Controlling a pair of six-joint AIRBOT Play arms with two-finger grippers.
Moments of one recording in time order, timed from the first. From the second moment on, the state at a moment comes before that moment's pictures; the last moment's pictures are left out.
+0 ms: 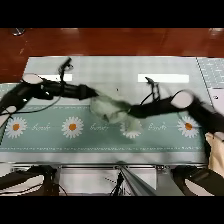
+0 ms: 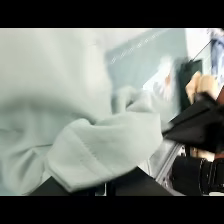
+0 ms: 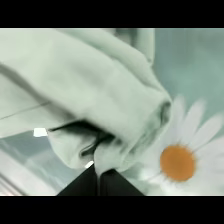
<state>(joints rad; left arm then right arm) -0.12 -1.33 1.01 0.41 -1.13 -0.94 0.36 -1.10 0.89 -0.93 0.95 1.53</state>
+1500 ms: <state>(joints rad) 0.06 -0.64 1.02 0.87 -1.20 -1.13 0.13 -0.42 0.83 -1.16 1.54 1.77</state>
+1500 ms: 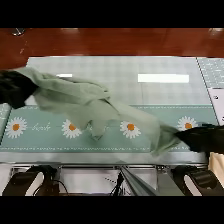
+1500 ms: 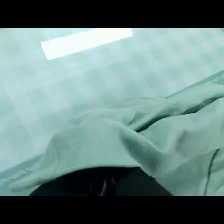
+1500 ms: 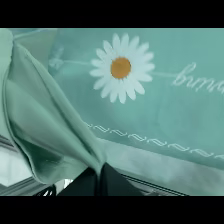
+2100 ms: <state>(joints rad) -0.22 -1.28 0.98 0.62 -0.75 -1.09 -0.11 -1.03 0.81 -1.04 1.01 1.61</state>
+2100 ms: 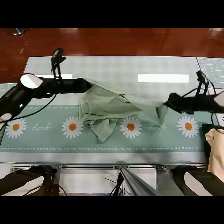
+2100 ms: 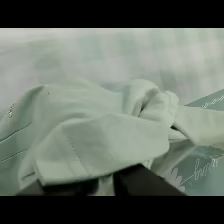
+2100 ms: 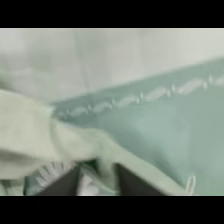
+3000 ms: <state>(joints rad) 0.35 -1.27 0.62 0.64 -1.27 -1.03 -0.62 -0.89 0.48 -0.85 1.19 1.28</state>
